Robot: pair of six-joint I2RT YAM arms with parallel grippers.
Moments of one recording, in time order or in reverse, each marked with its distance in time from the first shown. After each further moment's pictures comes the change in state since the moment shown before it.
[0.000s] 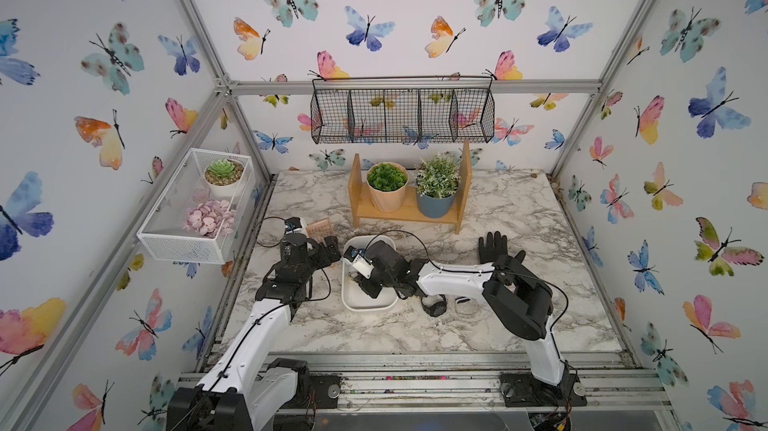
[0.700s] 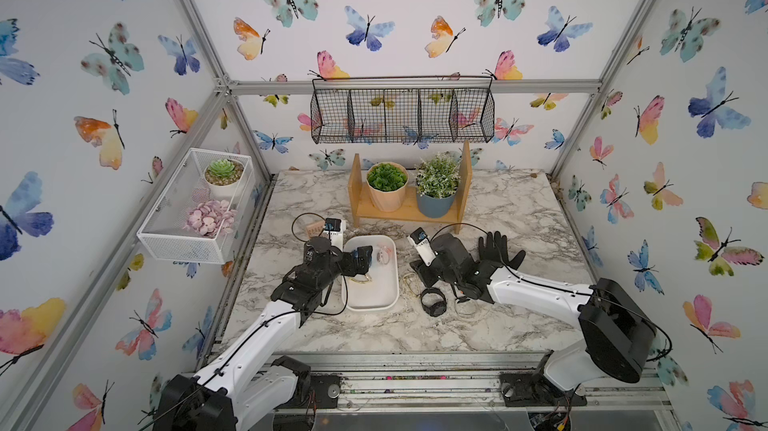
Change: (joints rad) left arm -0.261 0.010 -0.013 0.086 0.106 0.148; right arm -0.203 -0.487 -0.442 -0.043 0.123 0.118
